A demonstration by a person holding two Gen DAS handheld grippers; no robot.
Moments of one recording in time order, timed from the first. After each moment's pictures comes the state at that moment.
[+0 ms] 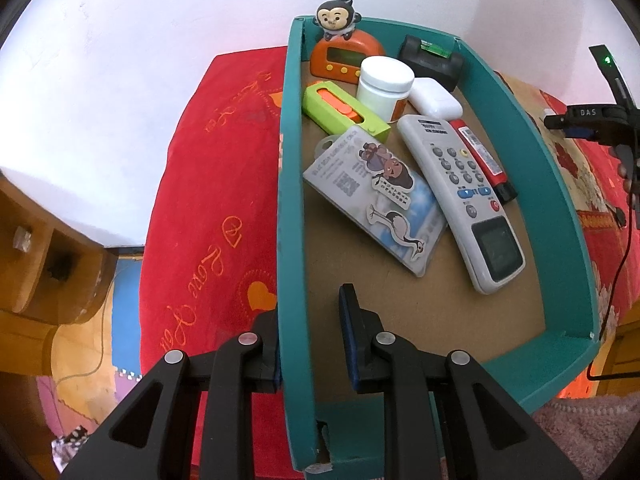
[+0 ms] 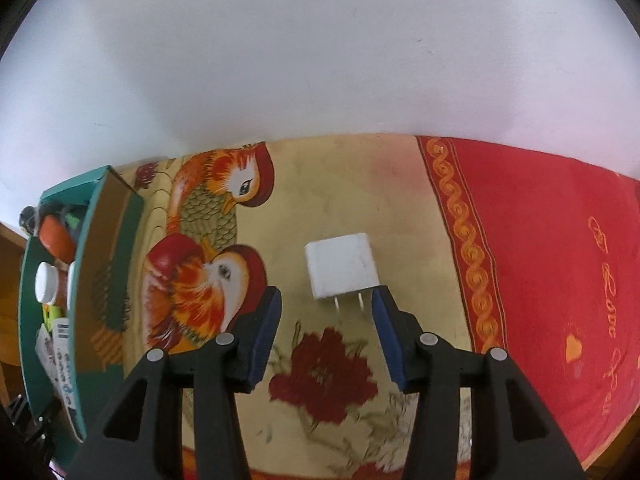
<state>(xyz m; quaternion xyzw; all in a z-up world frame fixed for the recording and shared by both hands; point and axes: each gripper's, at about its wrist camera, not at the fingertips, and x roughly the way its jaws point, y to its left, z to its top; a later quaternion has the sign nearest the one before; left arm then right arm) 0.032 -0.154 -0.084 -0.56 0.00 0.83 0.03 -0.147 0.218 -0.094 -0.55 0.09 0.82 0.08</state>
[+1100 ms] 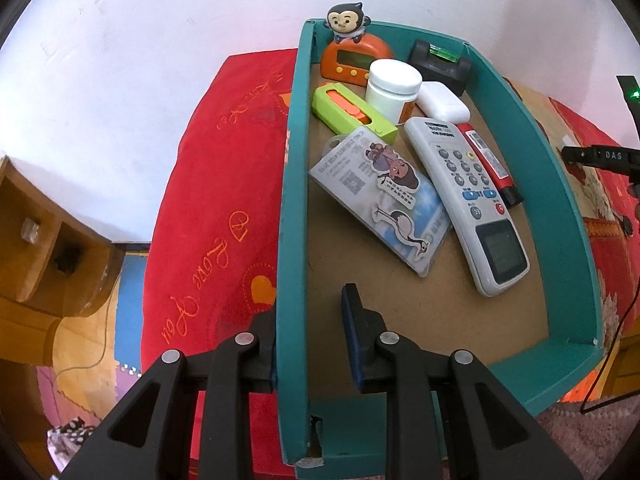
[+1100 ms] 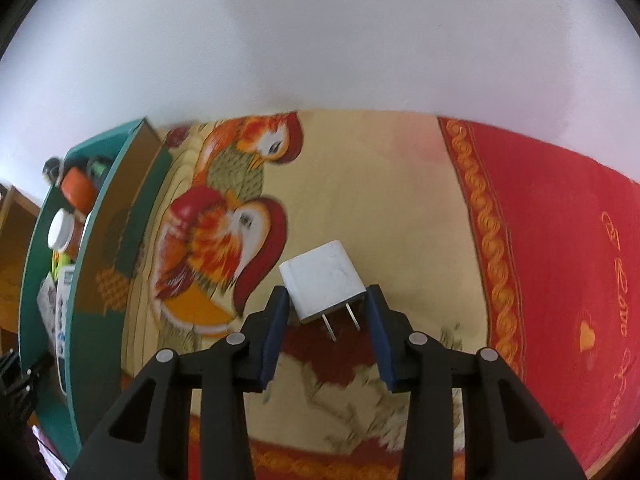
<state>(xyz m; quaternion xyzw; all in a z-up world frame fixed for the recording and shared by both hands) 0.037 -0.142 -0.080 -0.55 0.01 0.83 0.01 -0.114 0.193 -0.106 -0.55 0.07 0.83 0.03</state>
